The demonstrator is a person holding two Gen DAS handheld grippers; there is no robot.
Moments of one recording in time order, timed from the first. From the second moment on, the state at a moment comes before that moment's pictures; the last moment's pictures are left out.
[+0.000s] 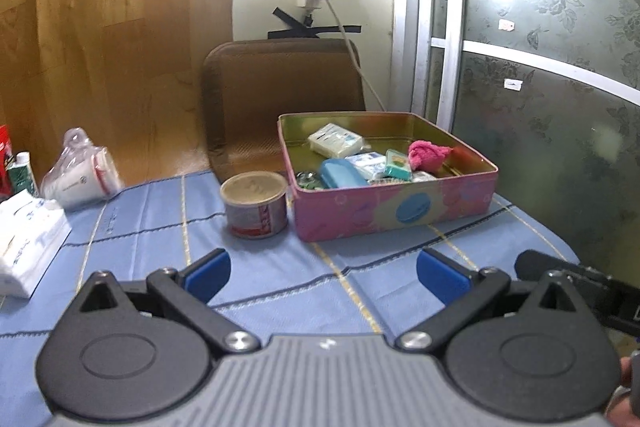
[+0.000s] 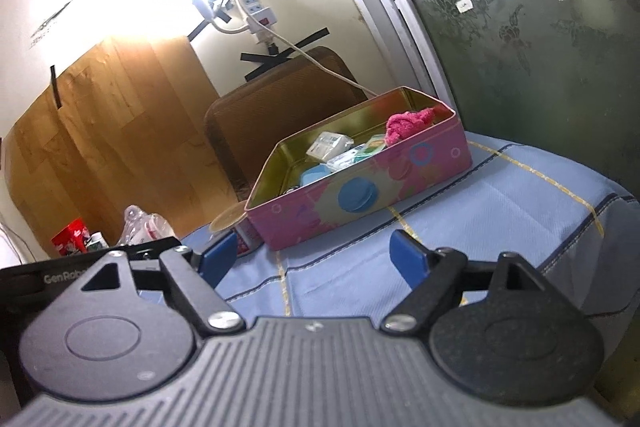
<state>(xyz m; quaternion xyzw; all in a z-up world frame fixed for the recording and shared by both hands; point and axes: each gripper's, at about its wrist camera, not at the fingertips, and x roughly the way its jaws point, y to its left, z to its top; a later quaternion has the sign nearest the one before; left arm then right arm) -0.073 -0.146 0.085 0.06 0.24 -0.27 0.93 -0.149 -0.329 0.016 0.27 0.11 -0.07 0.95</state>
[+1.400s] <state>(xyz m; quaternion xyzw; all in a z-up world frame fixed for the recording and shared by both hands) -0.053 -0.132 0.064 0.12 0.24 -0.15 0.95 -0.133 -0.326 0.010 0.26 0.09 -0.09 0.96</state>
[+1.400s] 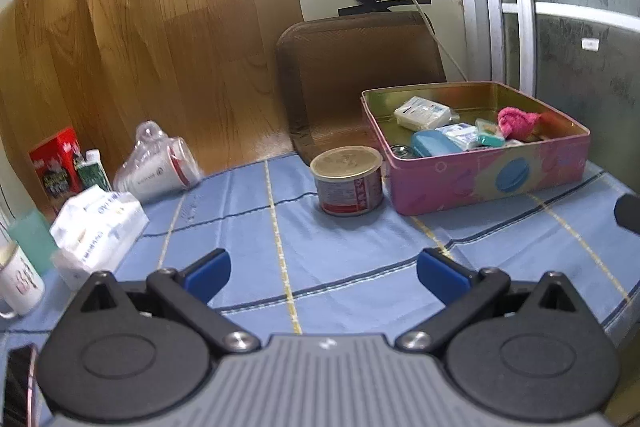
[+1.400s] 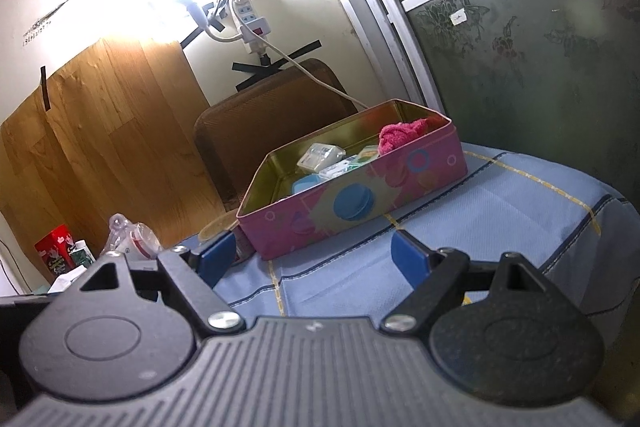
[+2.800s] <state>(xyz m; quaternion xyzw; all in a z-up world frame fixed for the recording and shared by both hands) -0.060 -0.131 0.069 0.12 0.22 -0.20 0.95 -0.133 -0.328 0.012 0.25 0.09 -0.10 0.96</state>
